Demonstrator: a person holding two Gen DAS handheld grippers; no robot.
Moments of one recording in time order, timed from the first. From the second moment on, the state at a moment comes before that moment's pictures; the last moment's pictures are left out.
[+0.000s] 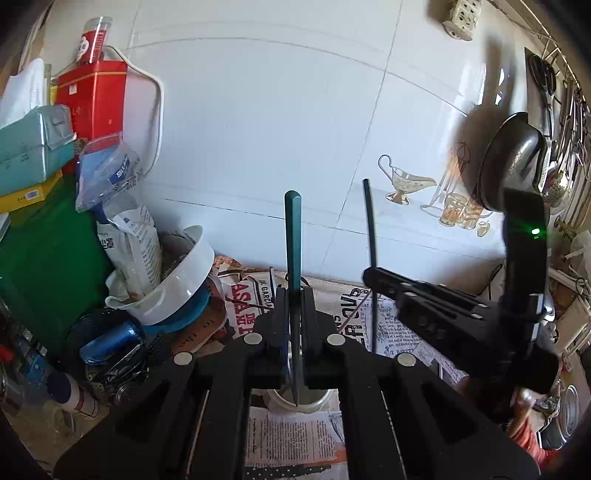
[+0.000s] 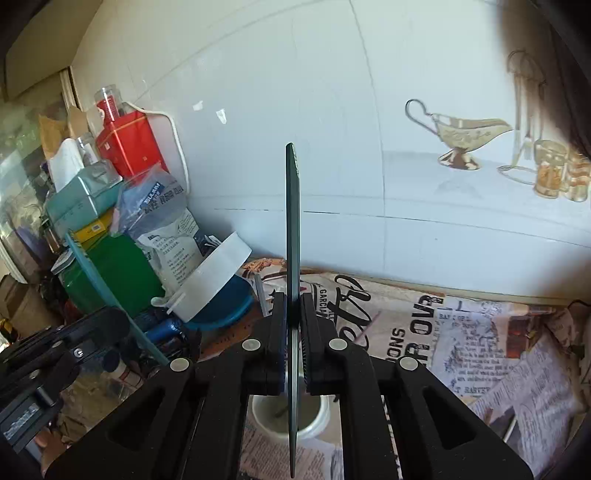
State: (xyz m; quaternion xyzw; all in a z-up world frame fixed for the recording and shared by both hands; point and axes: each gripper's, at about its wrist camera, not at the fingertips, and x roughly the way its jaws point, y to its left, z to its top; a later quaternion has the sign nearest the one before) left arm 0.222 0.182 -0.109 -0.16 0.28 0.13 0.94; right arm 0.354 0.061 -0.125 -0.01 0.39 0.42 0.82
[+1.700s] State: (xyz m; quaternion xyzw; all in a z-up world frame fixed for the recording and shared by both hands) left arm 0.245 0.157 -0.160 -0.12 0.38 0.13 0.91; right arm 0.327 0.017 -0.143 -0.07 0.44 0.42 0.79
